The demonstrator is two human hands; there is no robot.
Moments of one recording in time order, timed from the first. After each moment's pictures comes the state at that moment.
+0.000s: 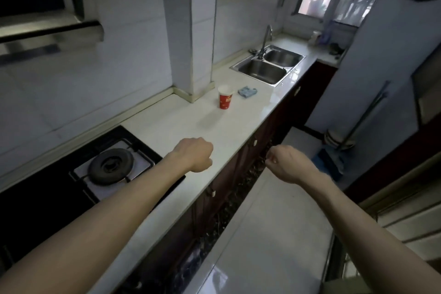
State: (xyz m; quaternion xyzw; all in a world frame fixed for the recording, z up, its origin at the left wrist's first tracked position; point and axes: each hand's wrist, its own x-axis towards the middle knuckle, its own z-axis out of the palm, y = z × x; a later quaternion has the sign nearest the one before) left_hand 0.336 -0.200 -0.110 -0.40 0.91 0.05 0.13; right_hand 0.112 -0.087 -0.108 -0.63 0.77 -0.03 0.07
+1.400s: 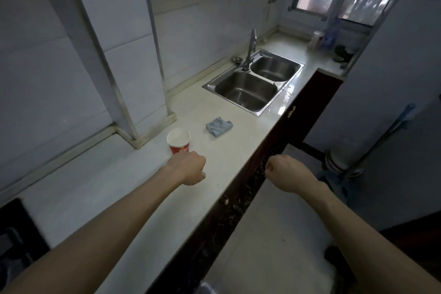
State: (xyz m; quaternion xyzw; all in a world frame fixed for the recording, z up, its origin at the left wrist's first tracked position) left_hand 0.030 -0.485 -0.144 -0.40 0.89 0.07 0.18; right_hand -0.210 -0.378 -0.143 -0.63 0.77 0.03 0.14
